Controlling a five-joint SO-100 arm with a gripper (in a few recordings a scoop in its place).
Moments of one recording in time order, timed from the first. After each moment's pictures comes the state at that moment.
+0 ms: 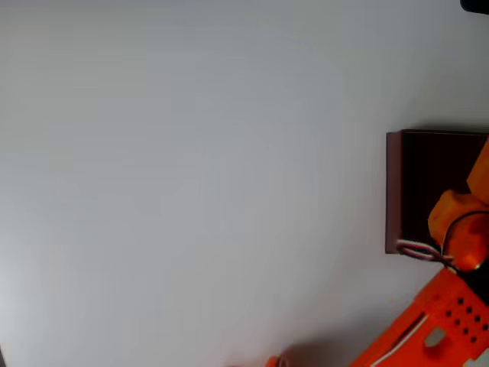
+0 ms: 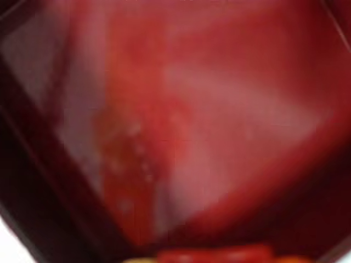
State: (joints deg) arm 41.6 93.6 86.7 73.8 74.0
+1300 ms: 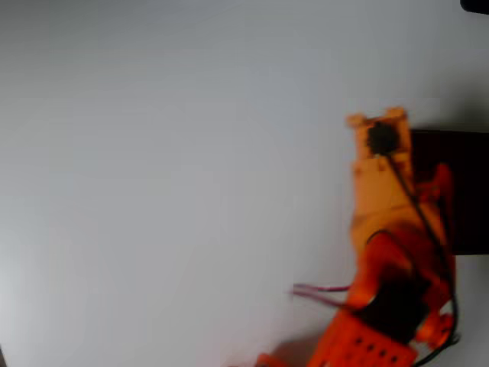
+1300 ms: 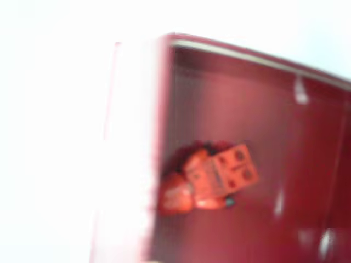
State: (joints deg) arm 26.7 120.4 116.1 58.5 40.0
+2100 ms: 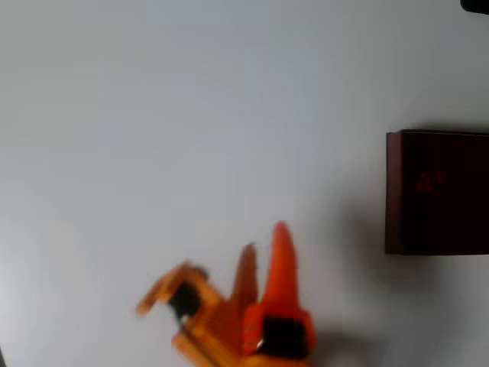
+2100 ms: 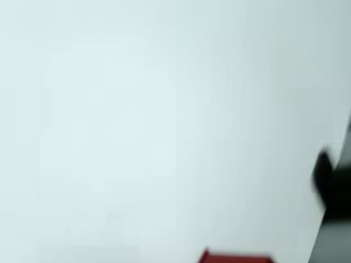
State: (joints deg) arm -5.3 187.6 148.0 72.2 29.3
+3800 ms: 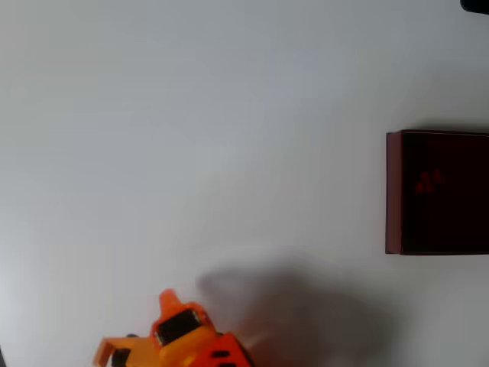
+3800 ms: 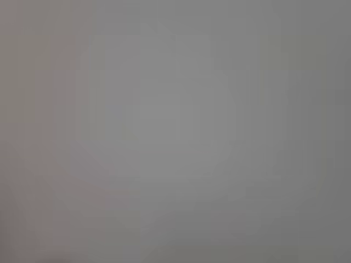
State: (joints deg) arm -37.4 194.4 173.2 75.8 6.7
